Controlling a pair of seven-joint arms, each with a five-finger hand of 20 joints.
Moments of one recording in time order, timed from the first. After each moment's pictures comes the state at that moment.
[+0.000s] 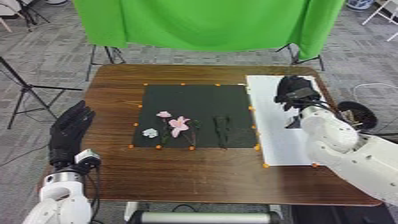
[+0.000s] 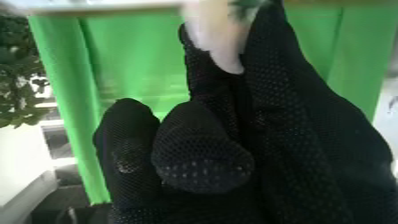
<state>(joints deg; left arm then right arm) 117.1 -62.6 -93.9 -107.2 45.0 16.4 22.5 -51.6 -32.0 25.2 -93.1 -114.2 20.9 27.4</state>
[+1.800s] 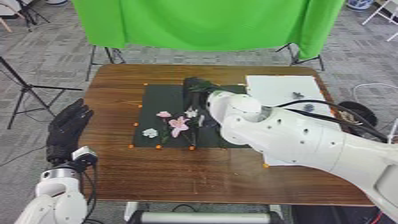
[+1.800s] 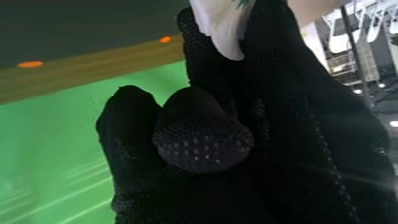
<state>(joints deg) 115.5 -62.1 -95.2 -105.6 45.5 14.8 19.9 -32.6 -61.6 9.3 -87.2 -94.4 3.0 27.9</state>
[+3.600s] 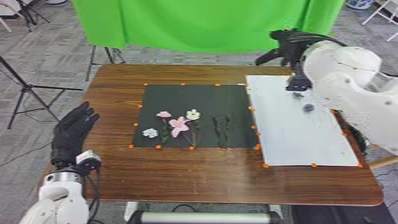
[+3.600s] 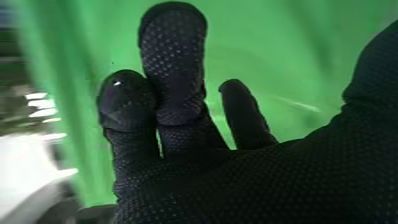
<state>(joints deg) 117.6 -61.9 -94.5 -107.4 45.8 14.8 19.3 -40.7 -36.0 38.8 -99.6 -102.3 -15.5 38.4</state>
